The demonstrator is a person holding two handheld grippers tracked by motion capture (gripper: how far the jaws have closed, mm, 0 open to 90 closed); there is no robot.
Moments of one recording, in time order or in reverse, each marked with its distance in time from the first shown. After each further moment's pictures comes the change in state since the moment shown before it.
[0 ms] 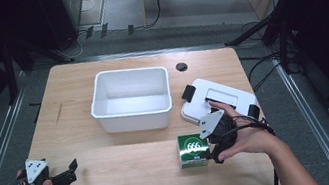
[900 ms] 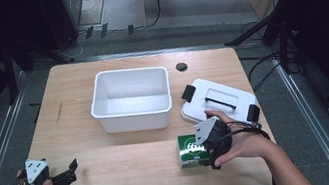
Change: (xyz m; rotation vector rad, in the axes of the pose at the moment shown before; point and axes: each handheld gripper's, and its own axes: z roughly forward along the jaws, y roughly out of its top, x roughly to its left) left arm 0.000 0.000 0.000 0.000 0.000 0.003; right arm 0.008 -0.002 0.022 0.042 0.062 -0.009
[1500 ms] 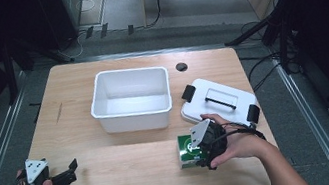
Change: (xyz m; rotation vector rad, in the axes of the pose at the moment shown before) left arm 0.000 0.000 0.000 -0.001 0.000 -0.003; right arm 0.000 0.003 0.016 0.044 0.017 -0.010
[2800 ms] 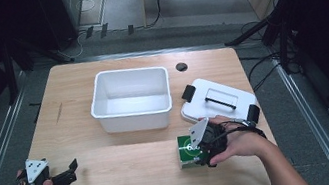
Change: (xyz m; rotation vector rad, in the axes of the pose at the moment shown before) left arm 0.000 0.000 0.000 0.007 0.001 0.003; right arm -0.002 0.005 -0.007 0.013 0.043 -0.029
